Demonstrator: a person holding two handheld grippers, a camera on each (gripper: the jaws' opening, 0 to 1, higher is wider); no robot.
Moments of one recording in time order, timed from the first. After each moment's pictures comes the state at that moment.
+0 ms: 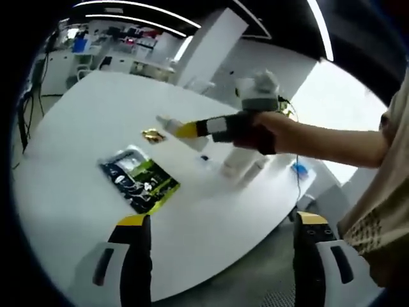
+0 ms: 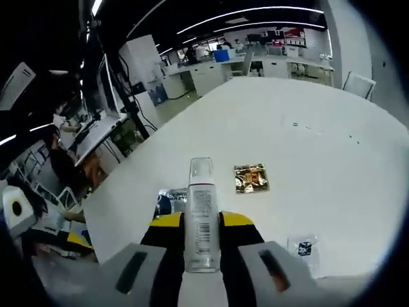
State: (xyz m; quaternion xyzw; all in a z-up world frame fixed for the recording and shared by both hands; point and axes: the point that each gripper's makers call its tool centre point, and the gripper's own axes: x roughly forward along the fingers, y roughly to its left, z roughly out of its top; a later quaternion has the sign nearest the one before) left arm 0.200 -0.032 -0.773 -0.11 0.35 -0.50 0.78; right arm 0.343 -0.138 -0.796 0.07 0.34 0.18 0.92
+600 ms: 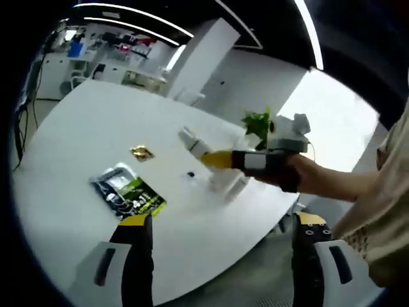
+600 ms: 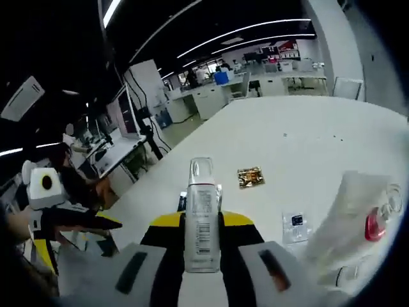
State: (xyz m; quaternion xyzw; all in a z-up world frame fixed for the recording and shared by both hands) left arm 0.197 -0.047 -0.731 -0.13 0.32 -0.53 0.78; right arm 0.269 -0.155 -0.751 0.12 0.27 0.17 0.94
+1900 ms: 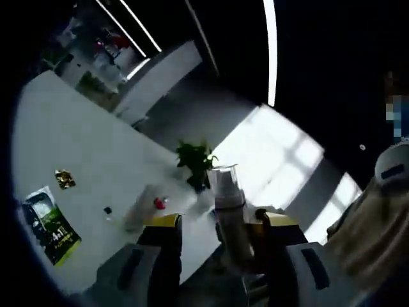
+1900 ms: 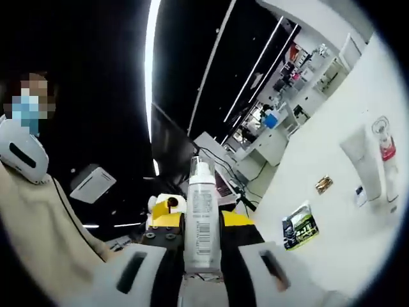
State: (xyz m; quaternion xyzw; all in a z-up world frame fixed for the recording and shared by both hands) left arm 0.147 -0.128 -0.605 -0.30 0.24 -0.66 0.65; right arm 0.128 -0.134 -0.609 0.39 0.03 0.34 0.86
